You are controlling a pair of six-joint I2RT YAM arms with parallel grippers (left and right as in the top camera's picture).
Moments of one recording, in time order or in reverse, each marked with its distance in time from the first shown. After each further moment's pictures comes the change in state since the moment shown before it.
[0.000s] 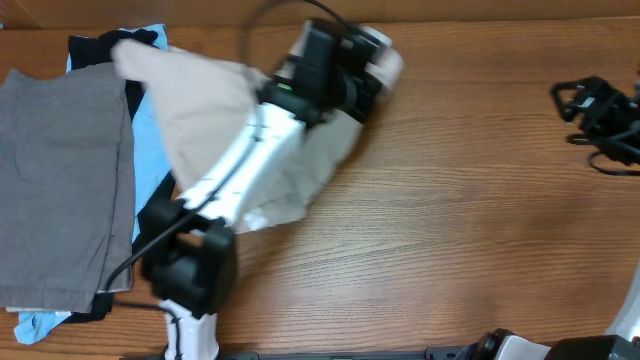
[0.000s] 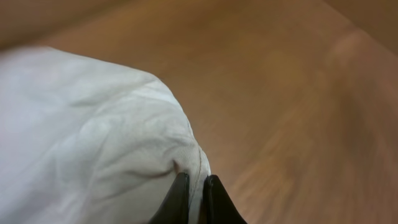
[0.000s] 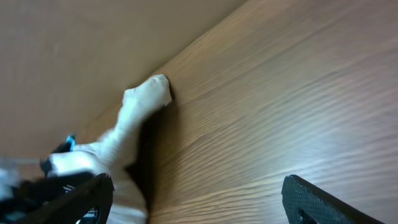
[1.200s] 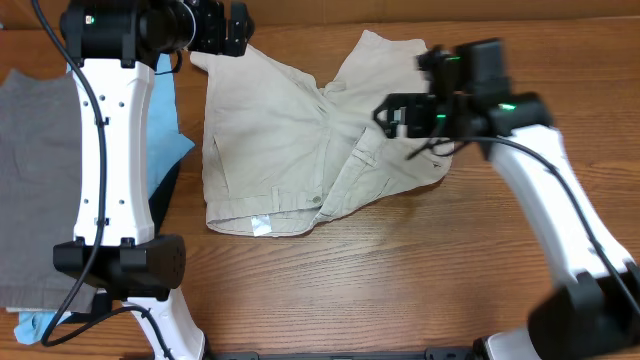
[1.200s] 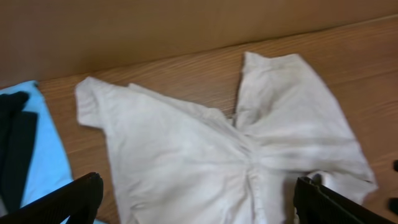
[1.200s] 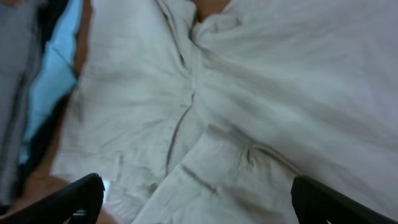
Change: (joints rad) left arm 0.502 -0.027 0.672 -0.840 -0.110 0.072; right arm 0.792 0.268 0.017 0.110 0.277 -0.031
